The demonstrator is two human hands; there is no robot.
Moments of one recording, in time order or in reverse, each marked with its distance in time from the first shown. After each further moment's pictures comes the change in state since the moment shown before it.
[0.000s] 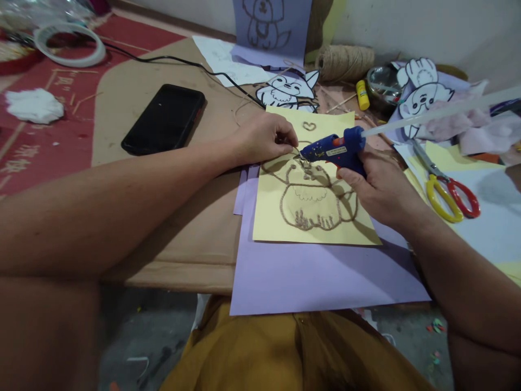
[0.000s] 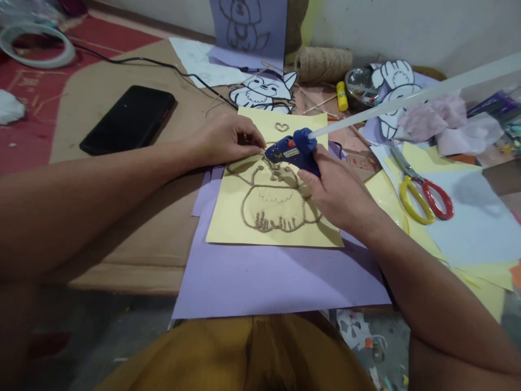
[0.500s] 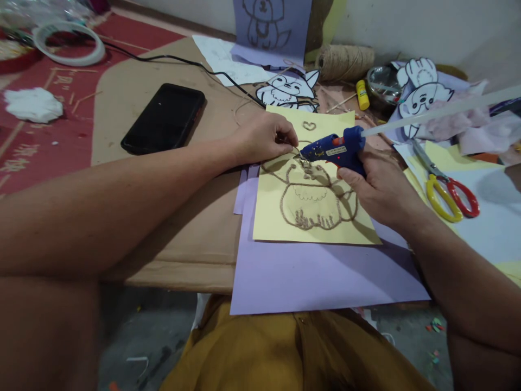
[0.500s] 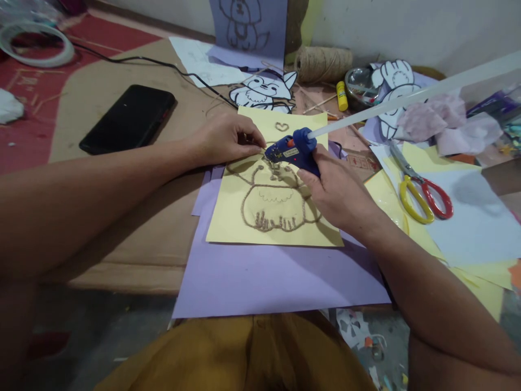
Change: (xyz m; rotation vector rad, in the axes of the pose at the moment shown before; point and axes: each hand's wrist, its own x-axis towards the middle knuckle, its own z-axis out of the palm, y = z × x) left_hand 0.000 0.001 0.000 -0.017 0.002 -0.009; right_hand 0.000 0.000 0.000 0.002 0.006 -0.023
